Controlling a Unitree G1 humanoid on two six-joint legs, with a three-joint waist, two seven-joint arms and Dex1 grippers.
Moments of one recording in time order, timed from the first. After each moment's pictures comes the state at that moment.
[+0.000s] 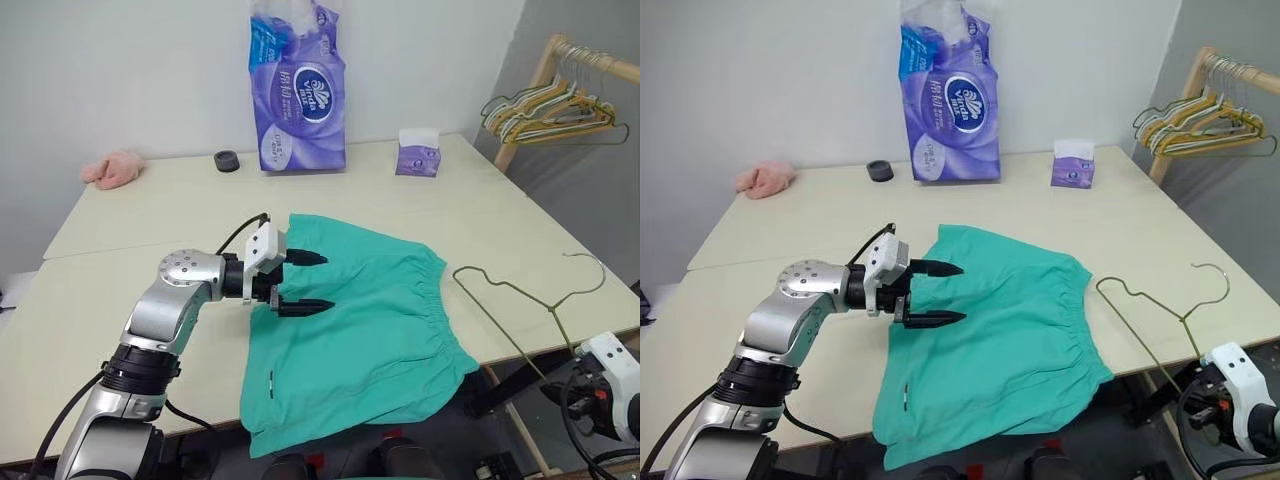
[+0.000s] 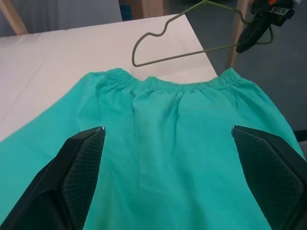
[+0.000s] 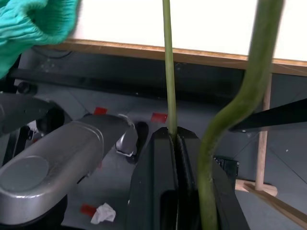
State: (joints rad) left arm -0.47 0.60 -0.12 -0.01 -0.35 0.30 -1.26; right arm 0.45 -0.80 -0.52 -0.53 0.40 1.07 0.82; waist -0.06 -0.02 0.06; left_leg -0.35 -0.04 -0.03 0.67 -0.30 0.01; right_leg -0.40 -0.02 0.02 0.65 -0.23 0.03
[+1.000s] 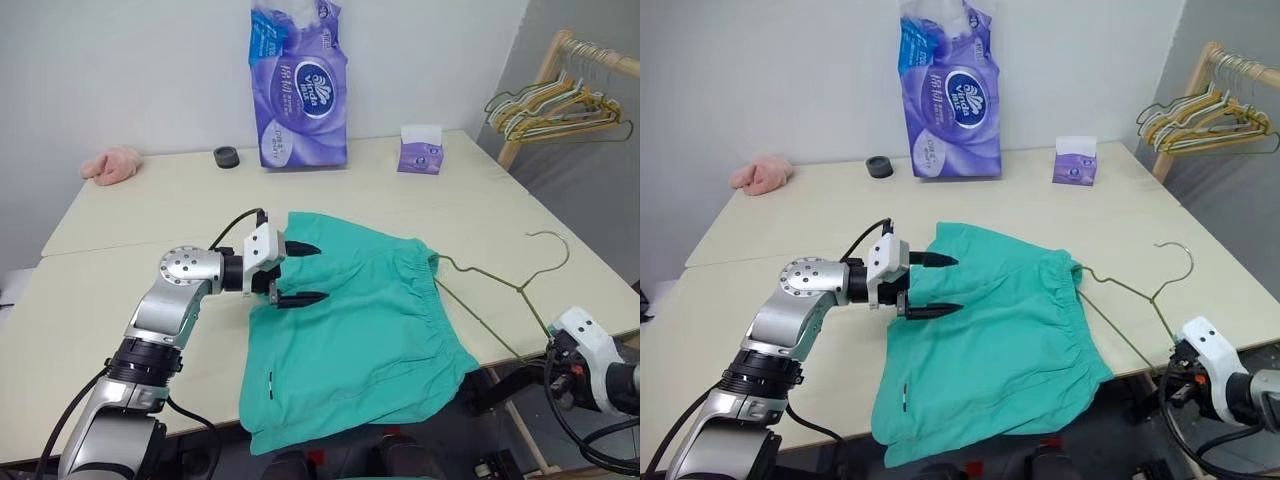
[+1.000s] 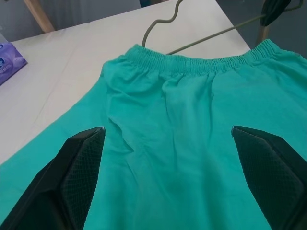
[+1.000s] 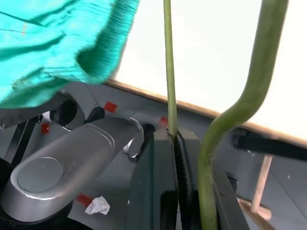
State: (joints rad) left arm -0.51 0.60 -0.13 0.13 -0.26 0.12 -1.23; right arm 0.30 -0.98 -0.36 -0.54 0.49 1.09 0.84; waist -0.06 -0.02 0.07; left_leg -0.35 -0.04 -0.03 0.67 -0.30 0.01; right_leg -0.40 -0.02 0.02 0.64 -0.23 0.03
